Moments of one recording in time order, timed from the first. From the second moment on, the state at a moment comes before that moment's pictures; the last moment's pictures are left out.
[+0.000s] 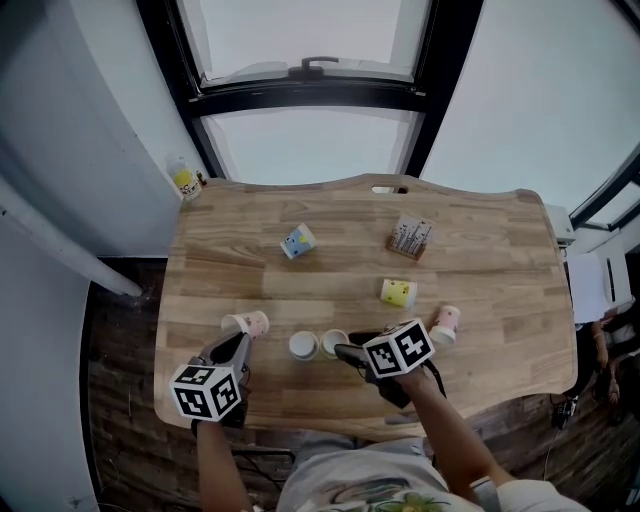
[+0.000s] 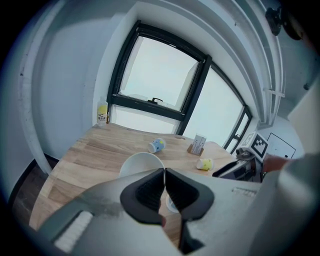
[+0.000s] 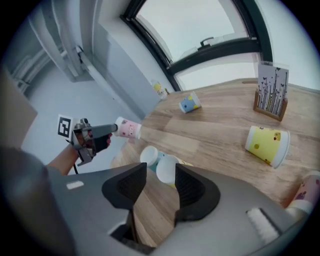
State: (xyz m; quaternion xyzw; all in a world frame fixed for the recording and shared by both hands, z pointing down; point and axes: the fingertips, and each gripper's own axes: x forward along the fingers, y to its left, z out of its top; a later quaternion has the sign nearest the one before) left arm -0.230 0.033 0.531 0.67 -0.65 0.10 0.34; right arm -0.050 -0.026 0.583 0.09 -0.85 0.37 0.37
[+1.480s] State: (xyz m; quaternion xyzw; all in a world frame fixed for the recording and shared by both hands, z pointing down) left arm -0.054 0.014 0.483 0.75 -0.43 -0.21 0.45; right arm -0.031 -0.045 0.494 0.11 -0.81 0.58 -0.07
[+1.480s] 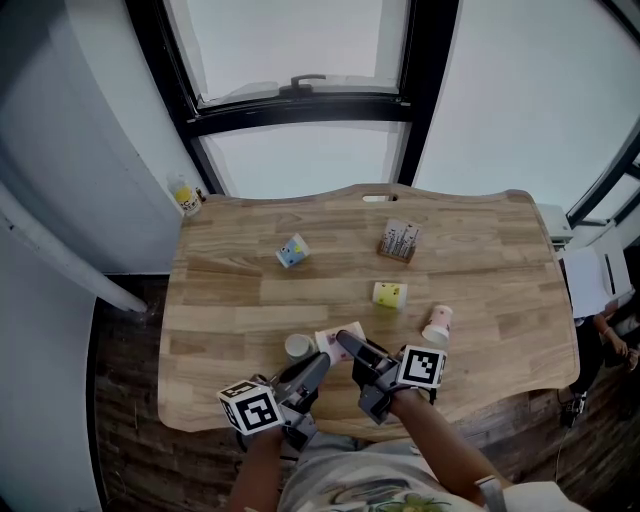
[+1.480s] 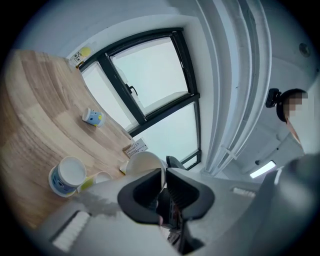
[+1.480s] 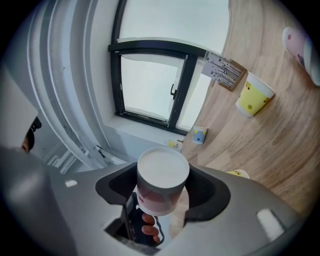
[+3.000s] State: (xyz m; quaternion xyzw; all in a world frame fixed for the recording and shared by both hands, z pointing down) left arm -0.113 0.015 0.532 0.72 -0.61 0.18 0.27; right arm 0.002 -0.071 0.574 0.22 -0.92 0.08 0.30
